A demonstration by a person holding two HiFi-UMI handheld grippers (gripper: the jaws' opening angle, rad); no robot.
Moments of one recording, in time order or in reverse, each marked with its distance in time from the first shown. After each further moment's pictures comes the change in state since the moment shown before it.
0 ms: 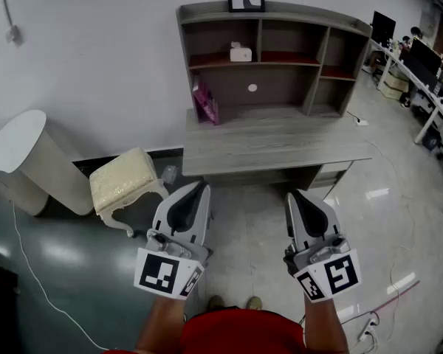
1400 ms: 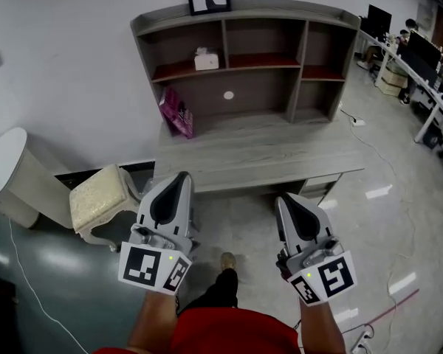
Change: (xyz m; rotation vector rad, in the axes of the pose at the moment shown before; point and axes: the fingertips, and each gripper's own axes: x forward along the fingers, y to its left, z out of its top) left arm 0.140 -0.034 -0.038 -0.018 0.022 0.061; right arm 0.014 -0.142 -0.034 0.057 -0.003 0.022
